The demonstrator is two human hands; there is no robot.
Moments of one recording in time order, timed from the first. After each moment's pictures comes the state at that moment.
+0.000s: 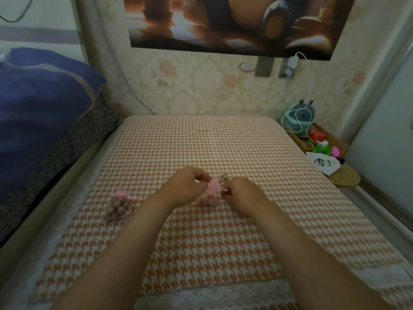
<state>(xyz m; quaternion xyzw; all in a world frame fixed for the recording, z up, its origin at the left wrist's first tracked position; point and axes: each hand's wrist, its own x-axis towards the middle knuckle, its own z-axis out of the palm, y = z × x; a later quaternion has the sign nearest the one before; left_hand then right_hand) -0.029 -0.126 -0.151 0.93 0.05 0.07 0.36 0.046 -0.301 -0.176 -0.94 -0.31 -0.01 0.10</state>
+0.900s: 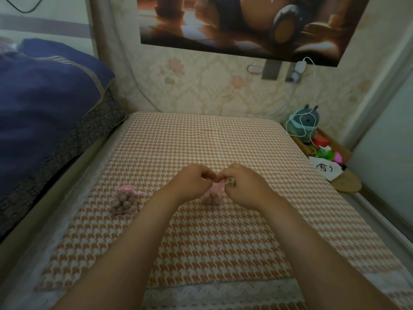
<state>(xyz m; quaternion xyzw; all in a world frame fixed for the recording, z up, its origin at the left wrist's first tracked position) -0.027 -0.121 -0.152 0.92 0.04 0.08 0.38 0.034 -0.296 -0.142 -0.90 -0.38 -0.01 0.20</state>
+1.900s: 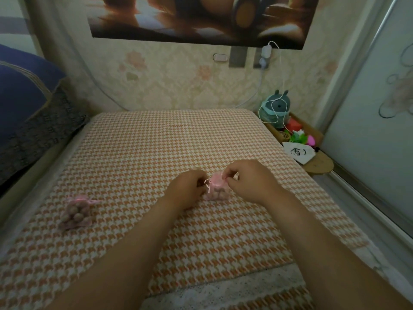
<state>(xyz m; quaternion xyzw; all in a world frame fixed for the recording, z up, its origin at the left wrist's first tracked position) 0.041 -0.183 -0.209 0.96 -0.03 0.11 0.26 0.065 -0.384 -0.144 -0.93 -0.30 -0.06 0.22</state>
